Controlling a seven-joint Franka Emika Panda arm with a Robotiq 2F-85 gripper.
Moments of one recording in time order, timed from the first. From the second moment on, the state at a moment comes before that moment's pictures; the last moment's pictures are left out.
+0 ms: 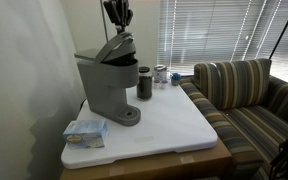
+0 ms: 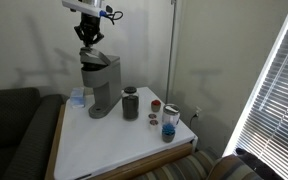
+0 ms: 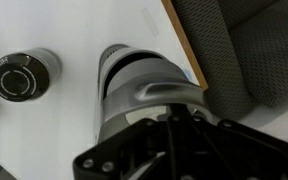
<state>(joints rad) 0.18 0.97 0.12 -0.58 0.11 1.46 -0.21</state>
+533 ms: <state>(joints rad) 0.18 1.01 0.12 -0.57 0.11 1.38 -0.18</state>
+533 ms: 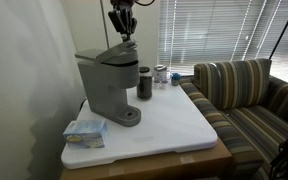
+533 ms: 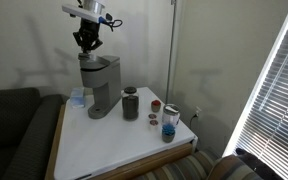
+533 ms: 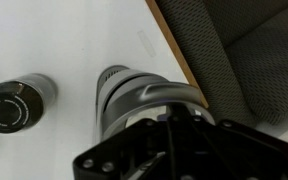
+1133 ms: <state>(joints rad) 0.17 1.06 0.12 -0.53 0.13 1.34 -0.18</state>
